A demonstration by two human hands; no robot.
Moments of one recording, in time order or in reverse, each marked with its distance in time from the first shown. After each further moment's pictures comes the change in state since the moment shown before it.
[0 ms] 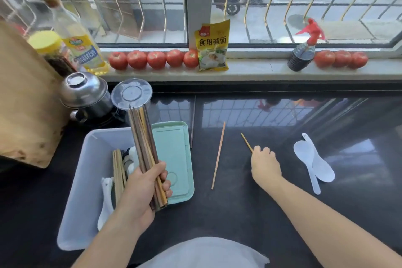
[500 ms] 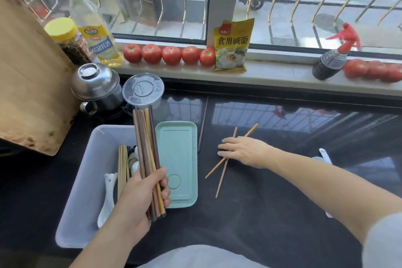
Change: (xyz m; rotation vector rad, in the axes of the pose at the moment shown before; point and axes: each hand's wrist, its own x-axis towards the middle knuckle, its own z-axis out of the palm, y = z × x) left_hand -0.001 0.005 -0.003 -0.027 0.044 -0.018; right_hand 0.100 -0.034 -0.037 -0.263 0.236 -1.359
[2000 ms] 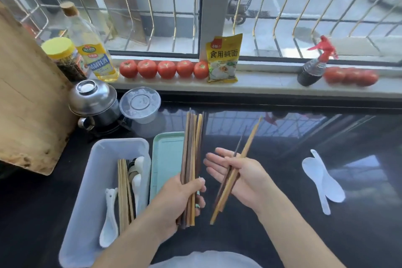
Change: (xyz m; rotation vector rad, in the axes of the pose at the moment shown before) left_hand 0.004 0.001 0.030 0.342 -0.234 -0.123; right_hand 0.025 -0.132 -0.152 2.486 0.709 1.192
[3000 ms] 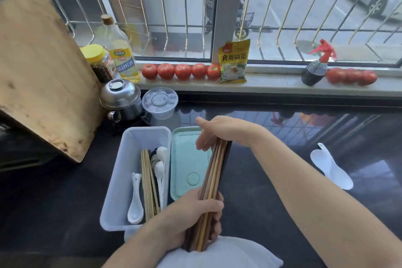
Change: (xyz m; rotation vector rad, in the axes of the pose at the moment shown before) left_hand -0.063 -0.044 -0.033 0.027 -0.405 -0.082; right_hand -0.001 -0.024 0.092 -1.536 -0.288 -0.193
